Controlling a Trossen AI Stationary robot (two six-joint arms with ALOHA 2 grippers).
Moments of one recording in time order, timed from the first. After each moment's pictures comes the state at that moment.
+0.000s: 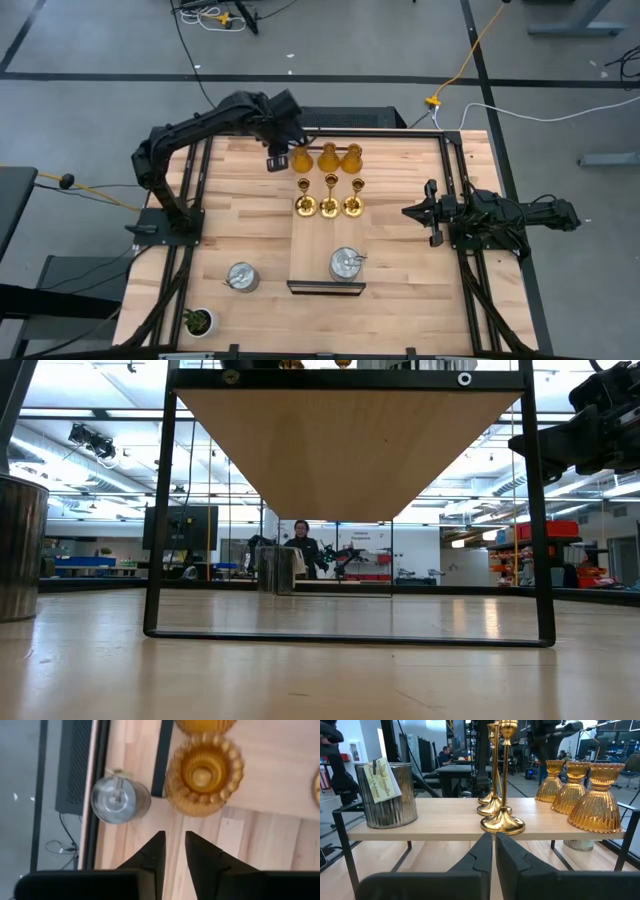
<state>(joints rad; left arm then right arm) 0.47 1.71 1.76 -1.22 -0.08 0.37 0.07 0.00 0.02 0.02 0.06 -0.01</state>
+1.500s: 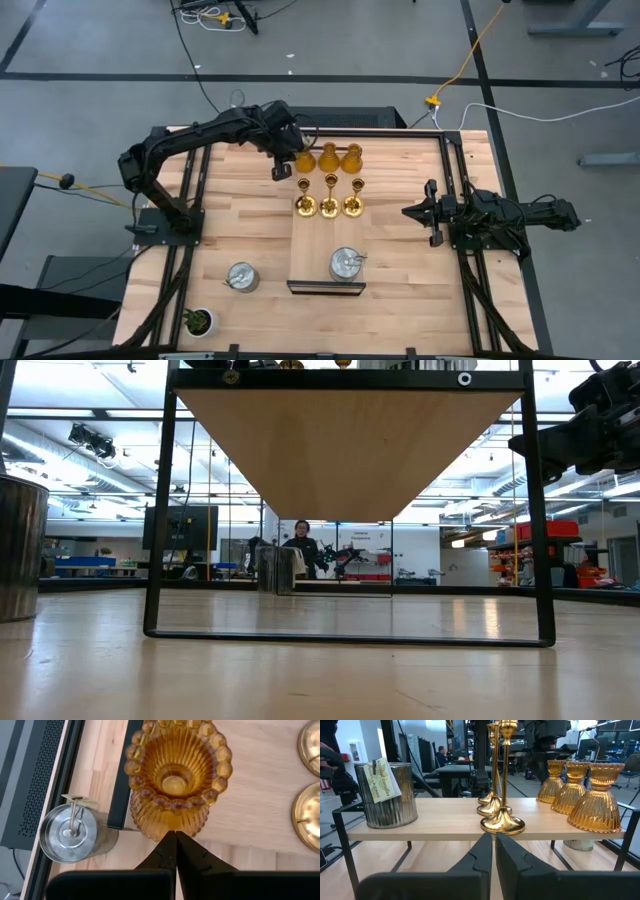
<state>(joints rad) 0.50 1.61 1.43 -0.85 0.13 0.33 0.07 0.00 0.02 0.02 0.06 -0.01</state>
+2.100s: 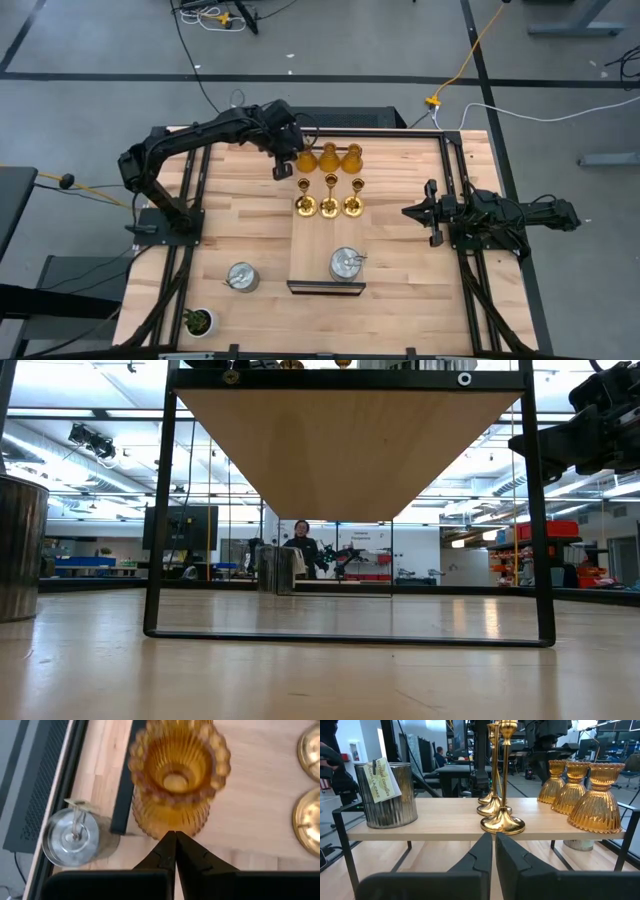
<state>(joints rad) 0.50 1.61 1.43 -0.83 0.13 0.32 0.07 0.00 0.02 0.02 0.06 -0.01</state>
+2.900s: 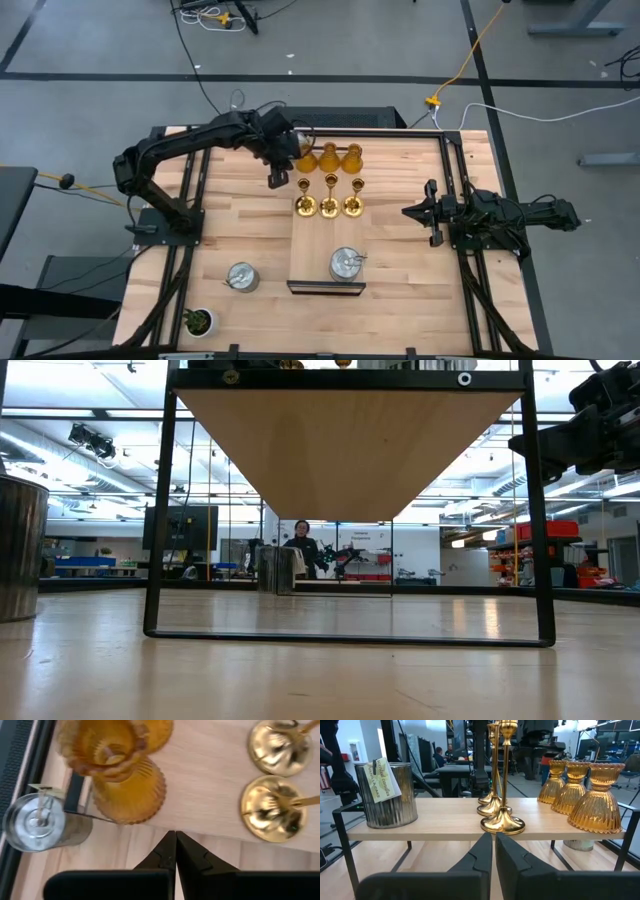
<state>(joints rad) 0.44 1.56 1.43 -0.93 0.16 0.24 0.07 0.00 0.02 0.02 0.06 -0.01</state>
